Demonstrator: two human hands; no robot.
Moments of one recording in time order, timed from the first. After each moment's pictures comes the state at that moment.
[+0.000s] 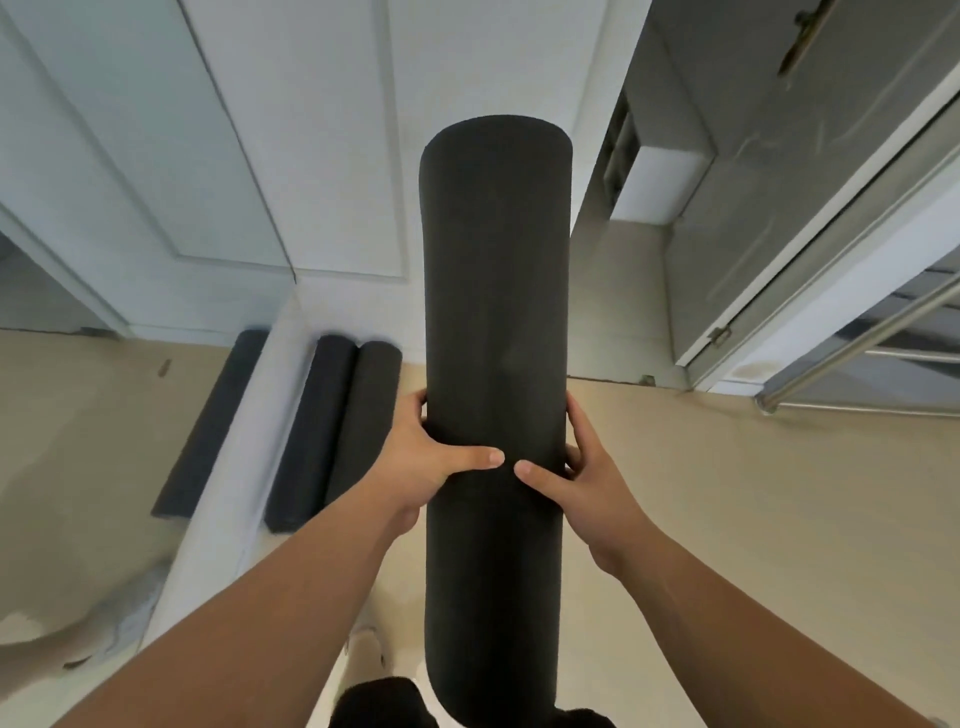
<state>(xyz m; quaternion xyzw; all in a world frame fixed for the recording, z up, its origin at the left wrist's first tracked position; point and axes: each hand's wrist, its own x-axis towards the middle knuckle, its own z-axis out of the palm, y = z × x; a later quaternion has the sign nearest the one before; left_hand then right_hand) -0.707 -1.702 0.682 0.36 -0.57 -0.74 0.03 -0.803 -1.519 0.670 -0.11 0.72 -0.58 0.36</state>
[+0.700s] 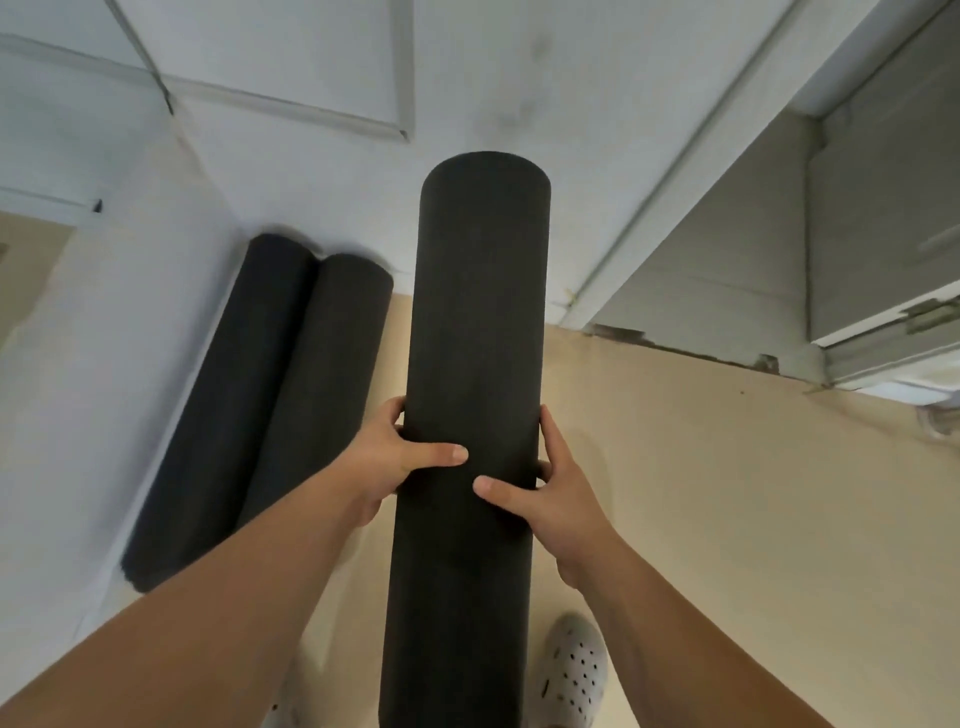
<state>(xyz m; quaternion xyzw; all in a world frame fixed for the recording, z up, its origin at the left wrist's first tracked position) -0.913 -1.913 0.229 0.46 -0.51 -0.72 -0.10 -1.003 -1.726 0.240 -0.02 0.74 -0.49 0.46</state>
